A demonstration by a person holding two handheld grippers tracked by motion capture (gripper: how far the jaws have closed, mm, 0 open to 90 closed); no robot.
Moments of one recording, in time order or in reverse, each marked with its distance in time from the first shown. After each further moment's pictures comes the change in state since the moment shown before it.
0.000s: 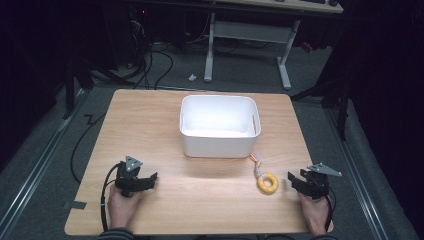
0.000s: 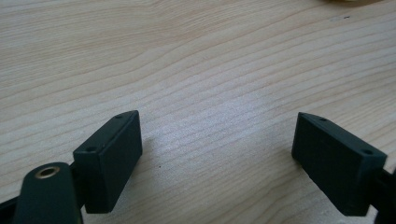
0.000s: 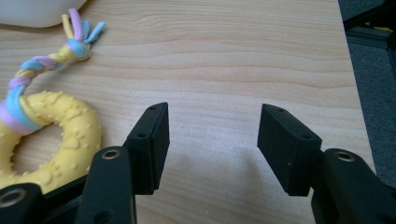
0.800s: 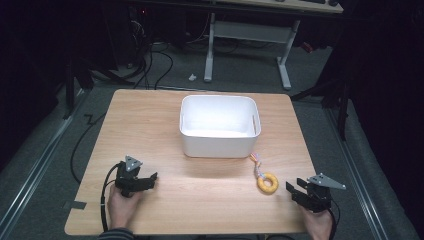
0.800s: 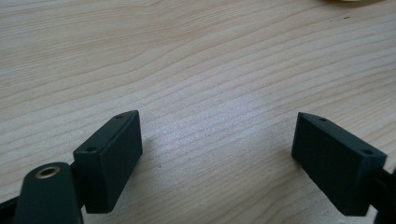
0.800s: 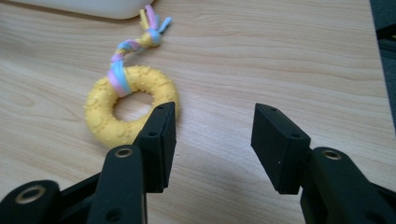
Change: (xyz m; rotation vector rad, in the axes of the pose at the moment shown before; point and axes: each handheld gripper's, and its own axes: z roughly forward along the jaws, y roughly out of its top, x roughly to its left) left arm 0.000 0.000 0.000 0.001 -0.002 -0.001; right arm 0.028 -0.011 -0.039 -0.016 0.078 -0.064
